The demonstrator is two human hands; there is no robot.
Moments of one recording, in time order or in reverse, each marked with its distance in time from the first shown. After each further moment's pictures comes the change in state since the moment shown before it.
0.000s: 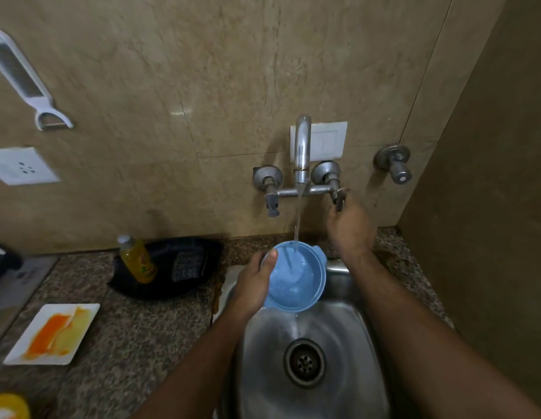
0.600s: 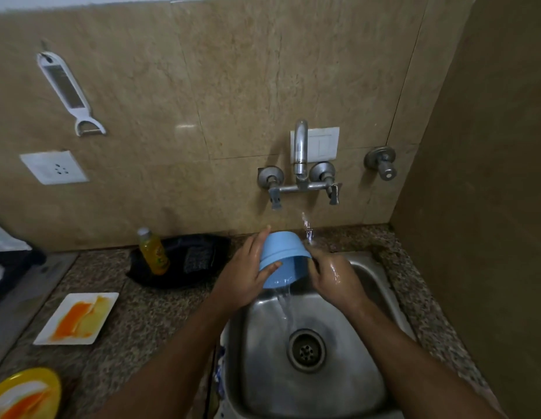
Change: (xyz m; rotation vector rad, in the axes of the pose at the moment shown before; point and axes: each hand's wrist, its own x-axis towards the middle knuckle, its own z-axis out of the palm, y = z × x) left_hand -0.034 0.002 -0.046 0.635 -0.024 0.647; right_hand -0.117 0.029 -0.018 0.028 -0.318 -0.418
